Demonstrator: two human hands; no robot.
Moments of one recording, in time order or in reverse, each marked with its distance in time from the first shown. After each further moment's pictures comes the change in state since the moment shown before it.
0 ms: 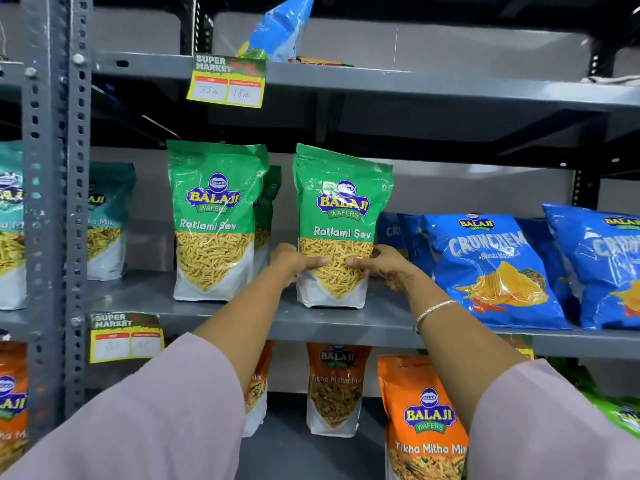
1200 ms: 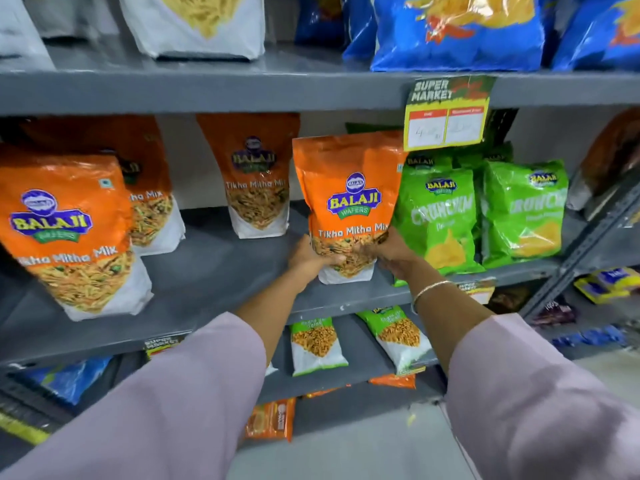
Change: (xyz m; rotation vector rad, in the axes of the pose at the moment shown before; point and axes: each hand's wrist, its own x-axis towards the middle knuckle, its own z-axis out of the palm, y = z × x) left_hand -0.050 -0.293 0.232 0.070 -0.296 -0.213; right_hand -0.132 0.328 -0.060 0.131 0.192 0.446
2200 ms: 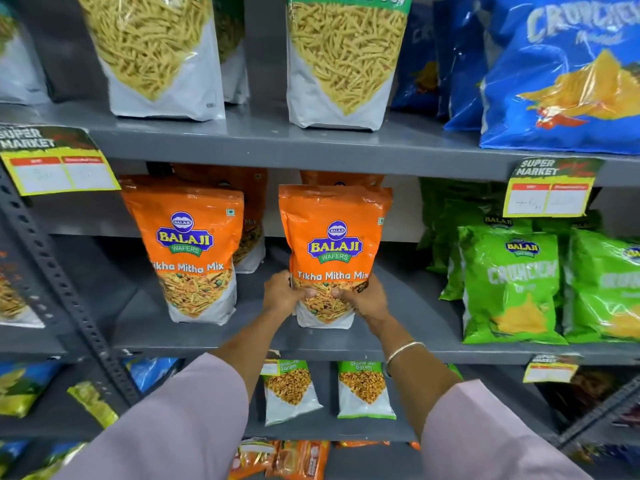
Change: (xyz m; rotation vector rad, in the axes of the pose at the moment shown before) left_hand -0.031 -0.040 -0.150 0.137 0.323 -0.018; right_hand -0.009 -0.002 0.164 -0.056 -0.016 -0.049
